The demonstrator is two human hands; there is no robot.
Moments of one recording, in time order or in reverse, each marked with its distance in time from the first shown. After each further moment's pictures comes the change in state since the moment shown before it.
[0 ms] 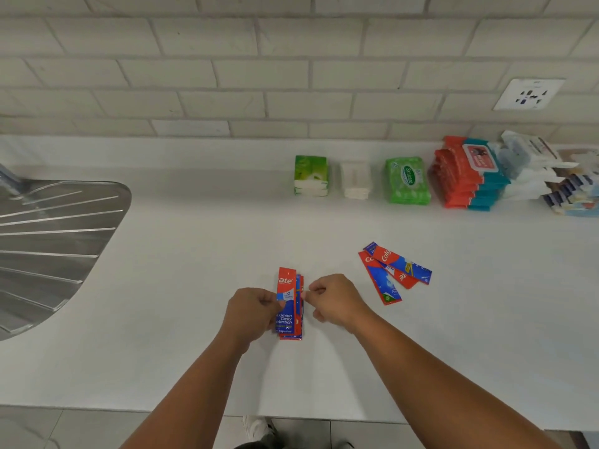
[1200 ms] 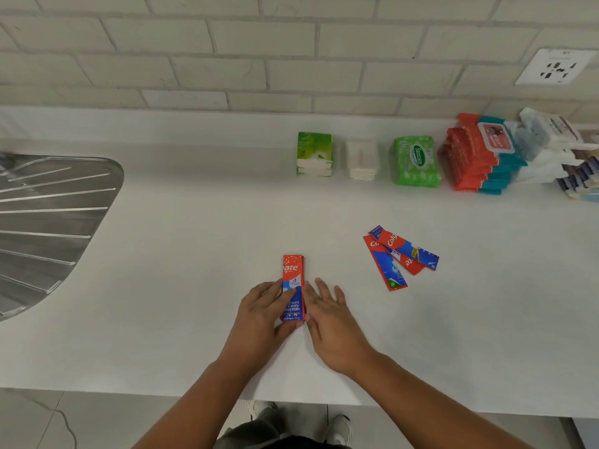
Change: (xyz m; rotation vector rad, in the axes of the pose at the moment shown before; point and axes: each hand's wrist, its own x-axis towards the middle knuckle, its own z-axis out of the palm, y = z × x) left_hand -0.005 -0.067 0.027 0.558 0.259 0.923; right_hand -0.038 0.046 0.045 -0.524 -0.047 -0.397
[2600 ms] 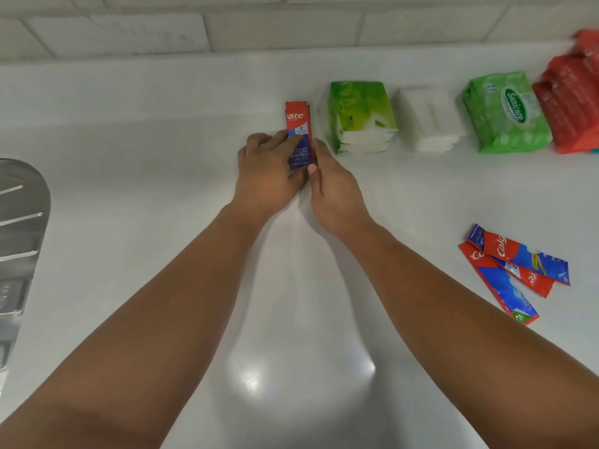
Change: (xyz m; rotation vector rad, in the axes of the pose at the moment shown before) left_hand 0.294 -0.182 0.009 0.033 -0.063 -0.034; right_hand 0.298 -0.004 -0.046 0.390 0.533 0.151
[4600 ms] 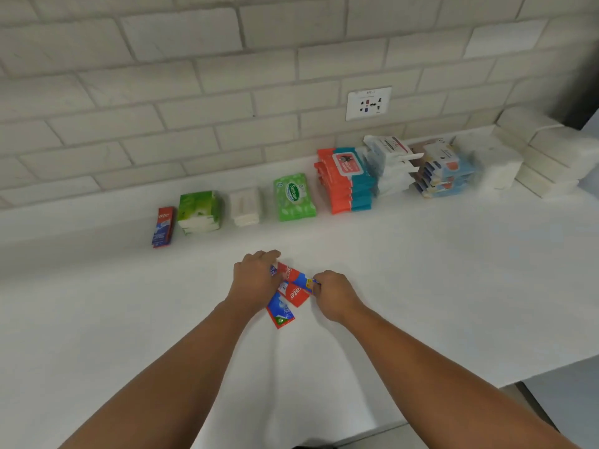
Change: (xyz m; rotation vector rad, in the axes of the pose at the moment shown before) left_hand -0.079 0.334 0.061 0.039 -0.247 -0.108; right_hand -0.189 0.156 -0.296 -0.272 -0.180 0.308
